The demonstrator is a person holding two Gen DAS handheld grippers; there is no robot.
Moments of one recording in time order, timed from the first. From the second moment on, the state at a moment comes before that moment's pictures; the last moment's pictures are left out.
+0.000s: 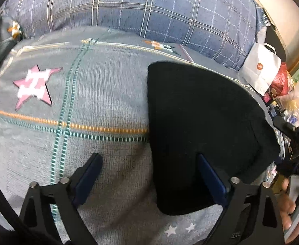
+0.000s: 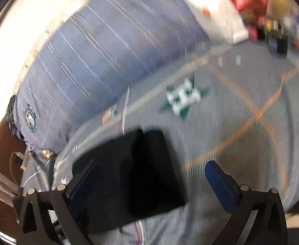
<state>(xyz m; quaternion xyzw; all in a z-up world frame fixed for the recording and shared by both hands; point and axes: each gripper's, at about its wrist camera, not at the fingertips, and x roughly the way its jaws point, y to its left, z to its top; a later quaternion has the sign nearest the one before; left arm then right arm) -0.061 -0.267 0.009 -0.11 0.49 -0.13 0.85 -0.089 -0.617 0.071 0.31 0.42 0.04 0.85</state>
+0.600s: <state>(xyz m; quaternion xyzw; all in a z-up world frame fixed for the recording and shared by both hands) -0.064 -0.251 0.011 -0.15 0.48 -0.15 0.85 -0.069 -0.583 0.048 0.27 0.46 0.04 0.85</state>
